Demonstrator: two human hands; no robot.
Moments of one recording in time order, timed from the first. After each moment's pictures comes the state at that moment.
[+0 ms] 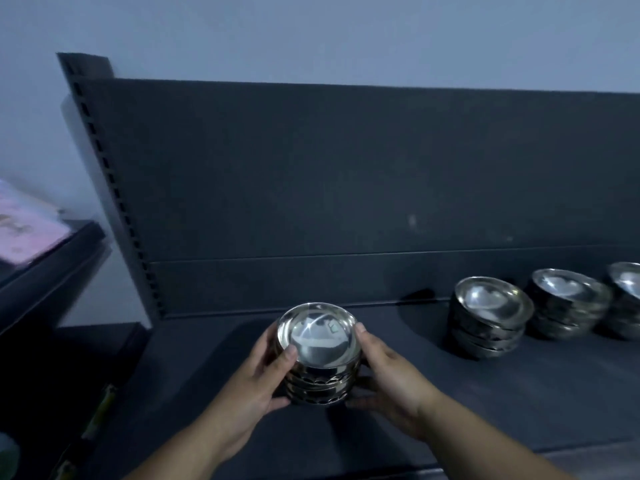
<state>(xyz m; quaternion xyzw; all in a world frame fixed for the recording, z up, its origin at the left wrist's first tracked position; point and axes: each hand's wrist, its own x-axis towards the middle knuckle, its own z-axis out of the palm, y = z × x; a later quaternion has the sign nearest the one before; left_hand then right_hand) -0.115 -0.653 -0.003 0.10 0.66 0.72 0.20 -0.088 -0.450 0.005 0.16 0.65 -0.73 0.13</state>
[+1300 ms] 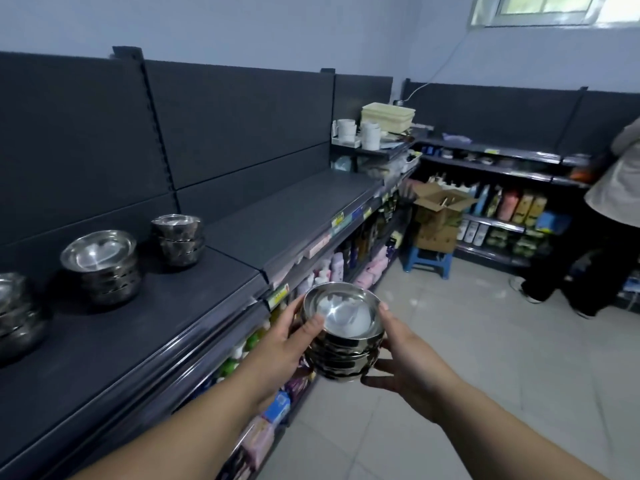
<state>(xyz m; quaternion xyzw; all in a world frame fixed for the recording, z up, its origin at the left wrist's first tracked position) 0.230 0.021 -0.004 0.39 0.54 0.55 0.51 0.418 0.100 0.010 0.46 0.50 -0.68 -0.26</state>
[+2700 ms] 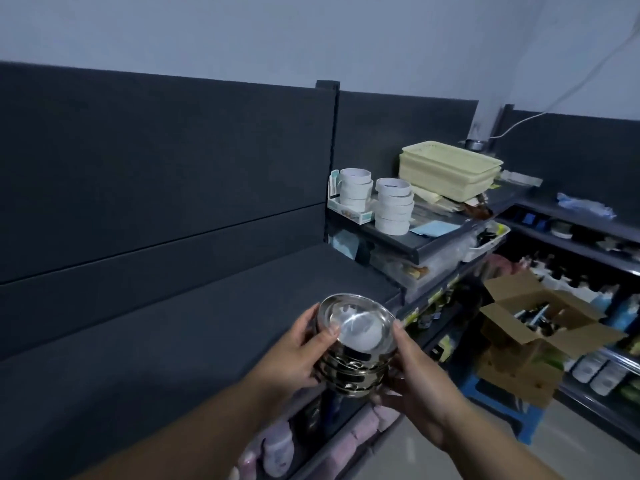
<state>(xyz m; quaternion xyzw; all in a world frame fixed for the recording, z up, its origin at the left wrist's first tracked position) 0.189 0.752 0.038 0.30 0.57 0.62 0.44 0.332 0.872 0.032 0.40 0.55 -0.71 -0.18</state>
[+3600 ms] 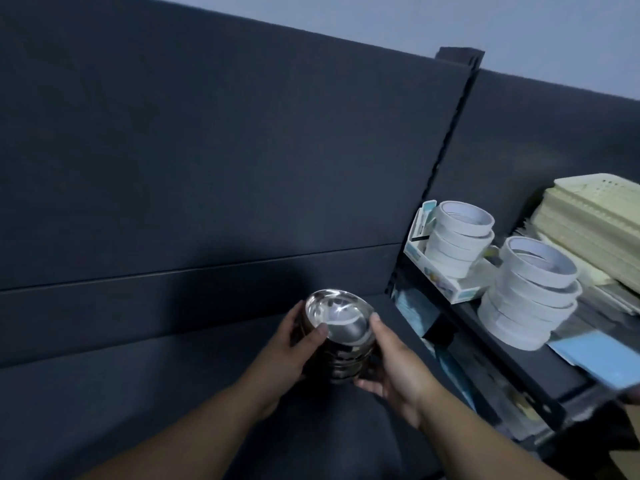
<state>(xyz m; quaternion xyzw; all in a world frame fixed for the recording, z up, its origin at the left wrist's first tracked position) -0.011 0.911 -0.015 0.14 0.62 0.71 0.30 0.068 1.074 -0.008 0.29 0.63 -0.72 -0.01</state>
